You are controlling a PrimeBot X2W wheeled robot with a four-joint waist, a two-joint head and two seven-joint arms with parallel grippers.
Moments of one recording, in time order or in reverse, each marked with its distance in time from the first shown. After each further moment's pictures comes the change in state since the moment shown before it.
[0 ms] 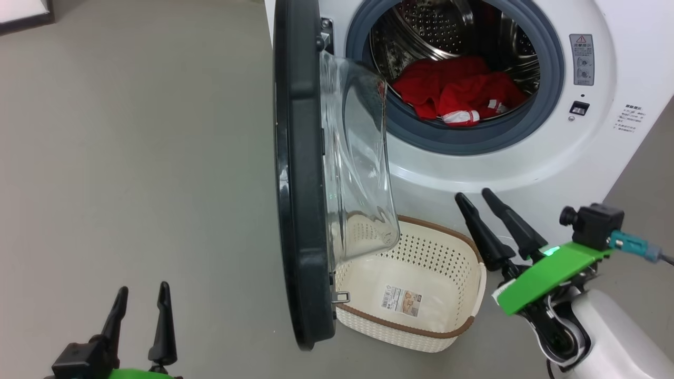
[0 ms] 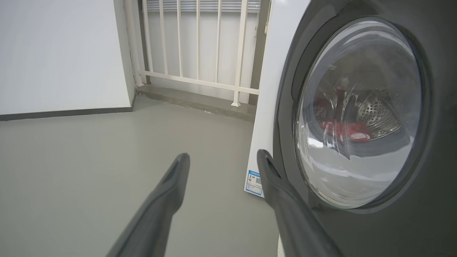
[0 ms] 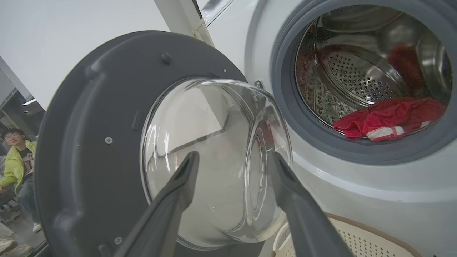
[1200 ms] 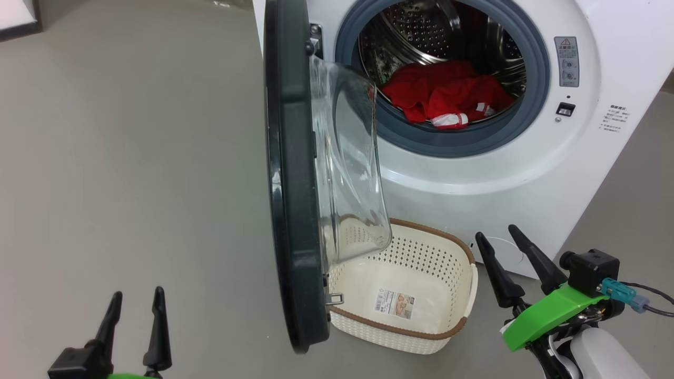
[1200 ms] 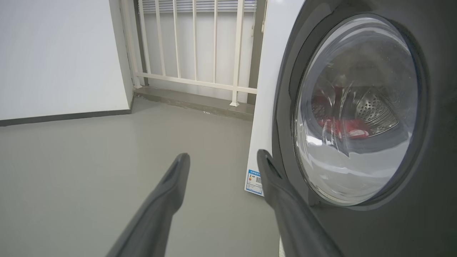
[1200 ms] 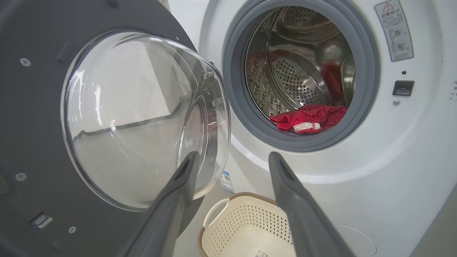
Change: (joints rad) left arm 0.019 0.024 -0.011 -0.012 -0.004 0.020 0.000; right arm 0.110 0.082 -0.162 0.137 -0.424 0.000 -0.128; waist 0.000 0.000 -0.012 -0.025
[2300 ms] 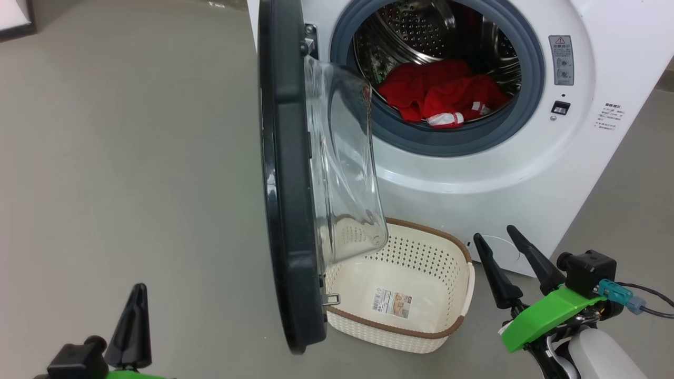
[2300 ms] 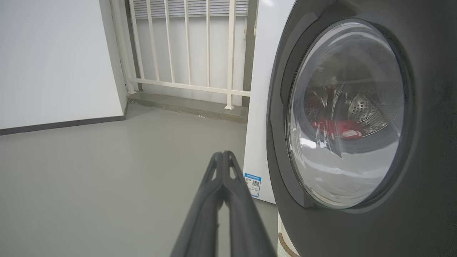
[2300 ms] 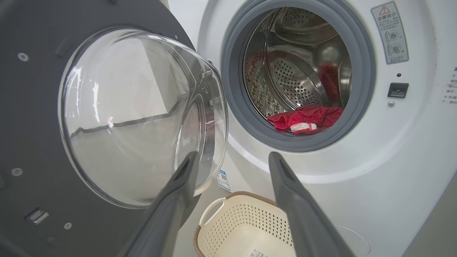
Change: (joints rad) left arm 0.000 0.022 -0.029 -0.018 -0.011 0.010 0.001; right arm 0.003 0.008 -0.007 -0.003 -0.031 0.000 0.000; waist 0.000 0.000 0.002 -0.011
